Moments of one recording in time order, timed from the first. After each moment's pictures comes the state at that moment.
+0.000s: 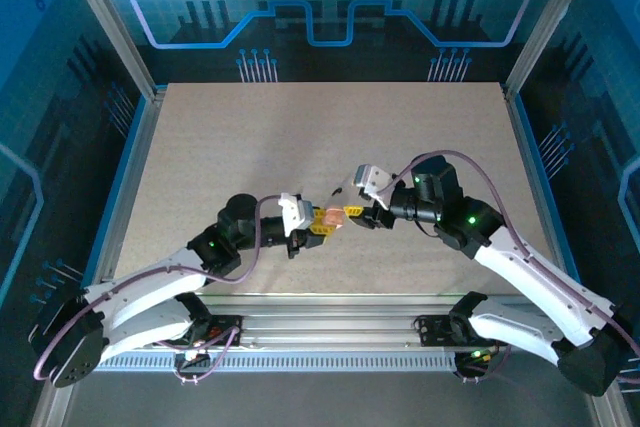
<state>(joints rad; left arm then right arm) -0.73 0.99 0.47 0.37 0.51 0.08 0.66 0.98 0.91 -0.39 -0.39 -0.39</state>
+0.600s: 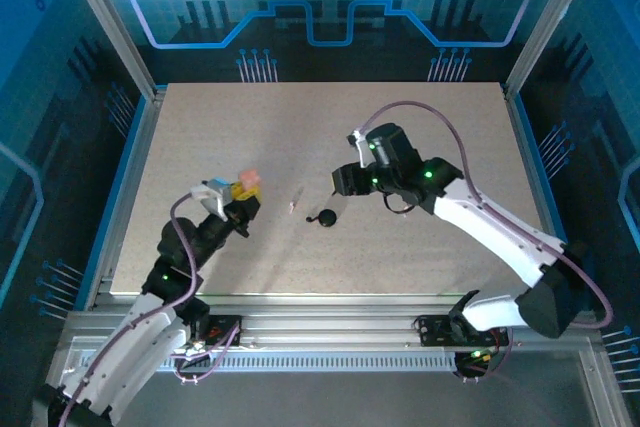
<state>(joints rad) -0.36 0.46 0.26 0.24 0.13 -0.23 0.69 1.38 1.23 -0.63 -0.08 0.38</state>
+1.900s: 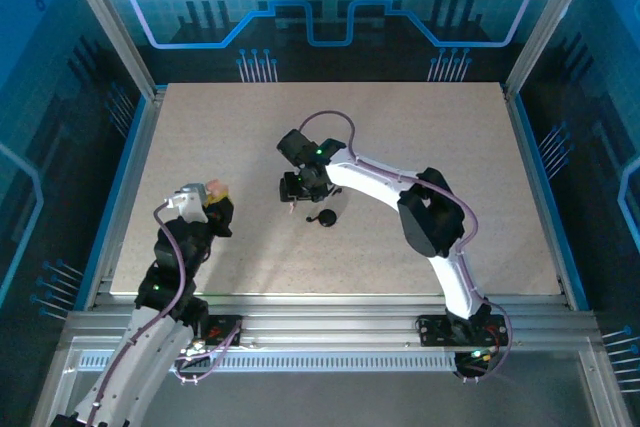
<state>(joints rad) -0.22 0.35 0.25 -0.08 -0.06 -0.35 0.82 2.16 1.80 -0.83 -0.09 0.69</state>
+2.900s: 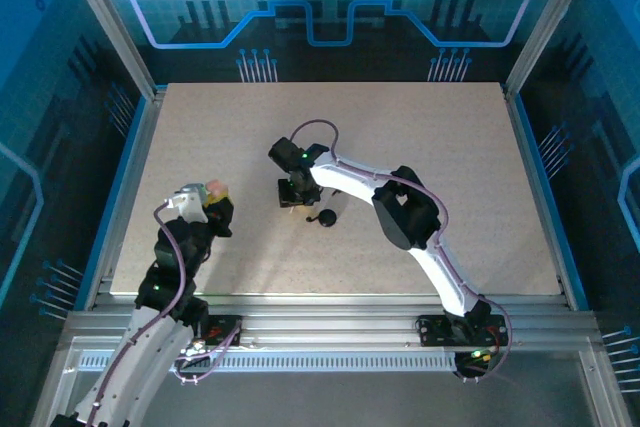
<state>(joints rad) -0.22 0.35 0.25 -0.08 -0.06 -0.35 0.82 2.36 1.94 -0.87 -0.09 0.68</state>
